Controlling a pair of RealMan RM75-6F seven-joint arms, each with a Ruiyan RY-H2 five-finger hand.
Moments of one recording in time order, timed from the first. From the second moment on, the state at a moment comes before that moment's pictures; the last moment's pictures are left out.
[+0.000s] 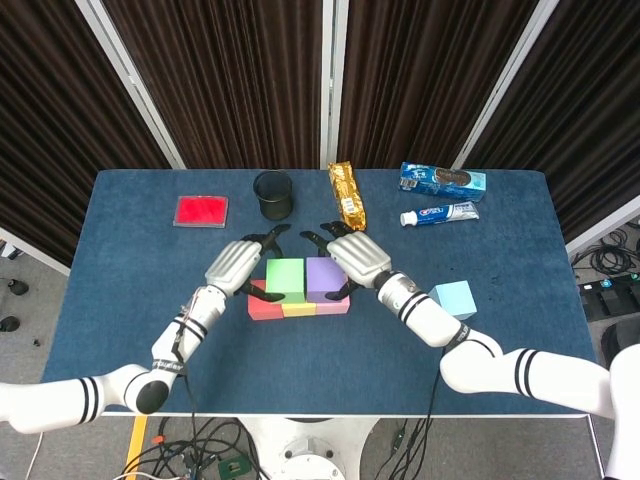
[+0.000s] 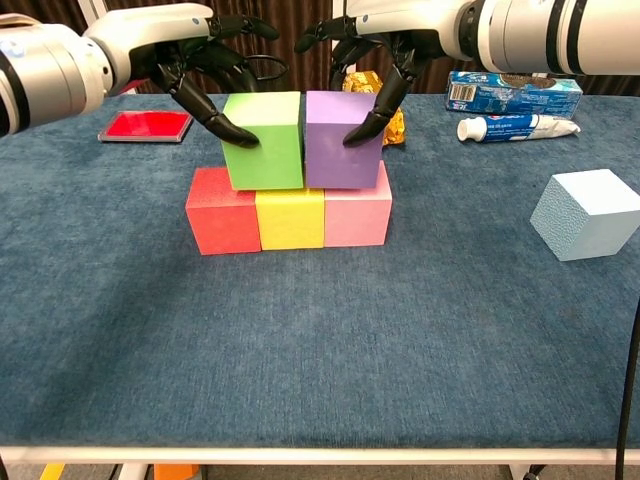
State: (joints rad) left arm -0.84 -1.48 -0.27 -1.62 1.02 0.93 0.01; right arm 1.08 -1.36 0.23 -1.57 -0.98 0.67 -0.10
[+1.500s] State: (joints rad) left arm -0.81 -1.48 -0.27 -1.60 1.06 0.93 -0.03; right arm 1.11 -1.38 0.22 -1.57 -0.94 0.67 -0.14
